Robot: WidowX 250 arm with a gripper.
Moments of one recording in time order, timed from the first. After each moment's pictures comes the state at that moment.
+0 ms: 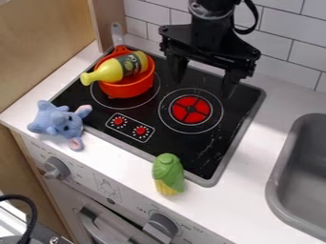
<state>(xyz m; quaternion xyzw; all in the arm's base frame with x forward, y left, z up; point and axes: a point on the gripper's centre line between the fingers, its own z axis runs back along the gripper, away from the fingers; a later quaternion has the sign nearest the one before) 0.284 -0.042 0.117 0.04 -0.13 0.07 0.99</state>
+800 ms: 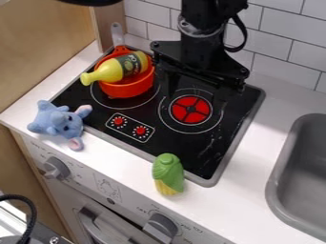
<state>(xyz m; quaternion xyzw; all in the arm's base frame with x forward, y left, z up) 0.269 -0.037 0.105 0.04 -0.12 0.05 0.99</state>
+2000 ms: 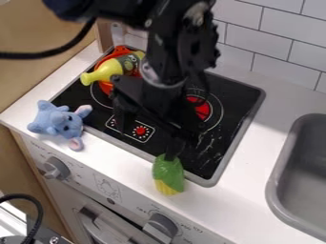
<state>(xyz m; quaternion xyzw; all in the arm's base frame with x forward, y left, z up) 0.203 -0.029 0.087 0.11 -0.07 0.00 0.99</state>
